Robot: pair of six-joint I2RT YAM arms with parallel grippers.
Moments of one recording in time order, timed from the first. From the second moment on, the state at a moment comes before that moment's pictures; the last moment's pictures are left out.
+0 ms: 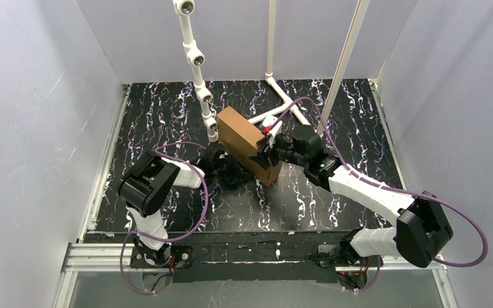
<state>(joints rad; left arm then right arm) -0.57 1.79 0.70 0.37 0.33 -1.25 0.73 1.28 0.84 0.17 -0.35 -0.13</state>
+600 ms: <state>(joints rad) -0.42 1.46 0.39 0.30 0.36 -1.23 0.98 1.34 0.84 0.09 -0.31 -0.40</state>
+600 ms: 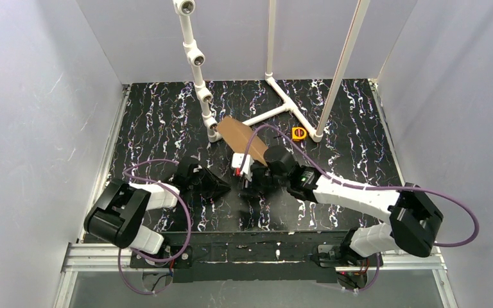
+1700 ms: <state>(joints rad) -0.33 0.49 0.77 -0.59 0.26 -0.66 0.06 0.97 0.95 -0.50 -0.45 -0.30</state>
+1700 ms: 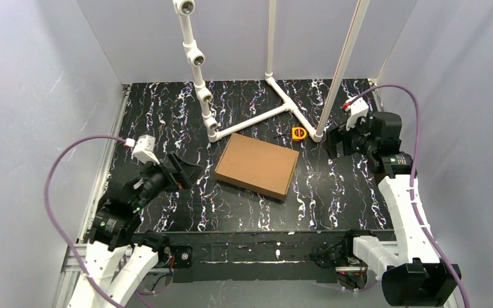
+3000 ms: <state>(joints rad) -0.33 0.51 1.05 -0.91 0.21 -0.58 -0.18 0.91 1.30 -0.82 -0.56 -0.16</state>
